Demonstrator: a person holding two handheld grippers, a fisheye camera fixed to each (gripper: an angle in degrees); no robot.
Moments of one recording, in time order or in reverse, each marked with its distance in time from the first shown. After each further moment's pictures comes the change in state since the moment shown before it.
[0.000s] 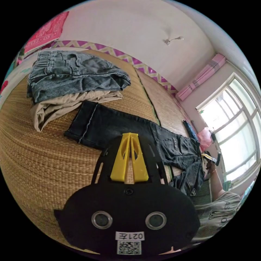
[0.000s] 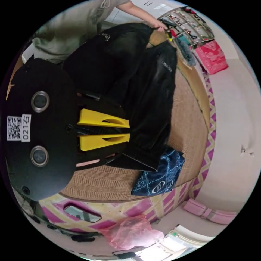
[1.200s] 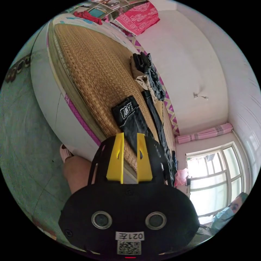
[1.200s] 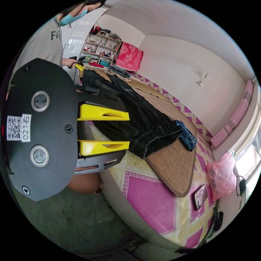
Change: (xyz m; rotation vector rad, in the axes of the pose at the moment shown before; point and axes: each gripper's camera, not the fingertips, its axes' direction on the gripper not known) left arm -0.052 0.488 -0.153 0.228 0.067 -0.656; right arm 0.065 0.497 -0.163 0.312 -0.413 0.824
